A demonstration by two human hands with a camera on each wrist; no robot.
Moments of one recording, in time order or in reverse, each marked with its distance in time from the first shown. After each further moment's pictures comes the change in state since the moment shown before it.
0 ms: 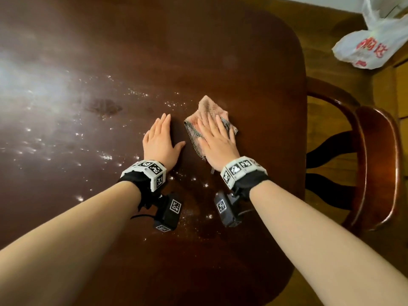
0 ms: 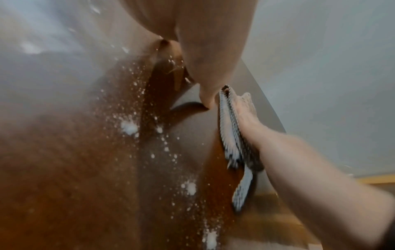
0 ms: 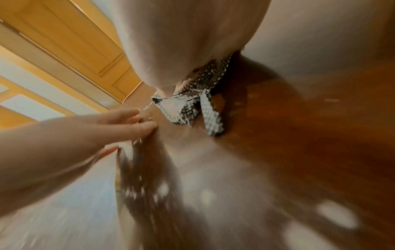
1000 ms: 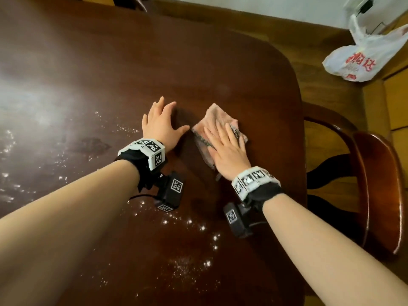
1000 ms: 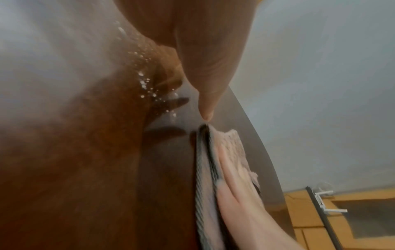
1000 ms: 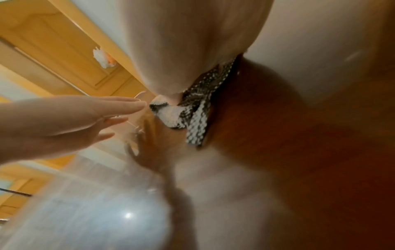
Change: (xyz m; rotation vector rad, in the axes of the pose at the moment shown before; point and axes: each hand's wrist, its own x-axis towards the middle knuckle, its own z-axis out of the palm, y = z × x) left_hand 0.121 0.046 -0.033 -0.023 -0.019 0.039; right_hand 0.054 0.041 -0.035 -0.008 0.022 0.067
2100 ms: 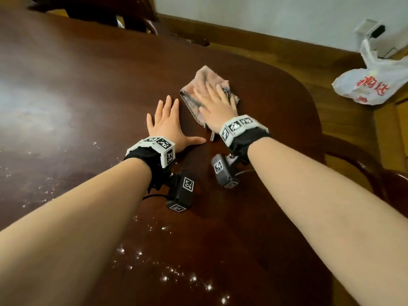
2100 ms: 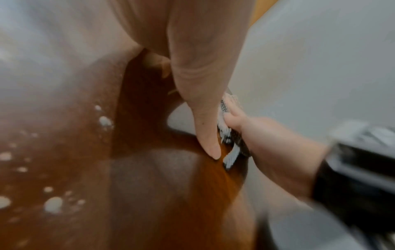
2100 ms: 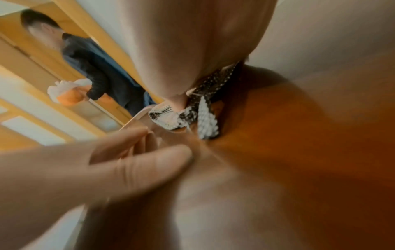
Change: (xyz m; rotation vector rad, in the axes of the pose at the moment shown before) left_hand 0.090 0.003 -0.003 0.119 -0.058 -0.022; right_hand 0.184 -0.027 -0.081 -0.035 0.023 -0.067
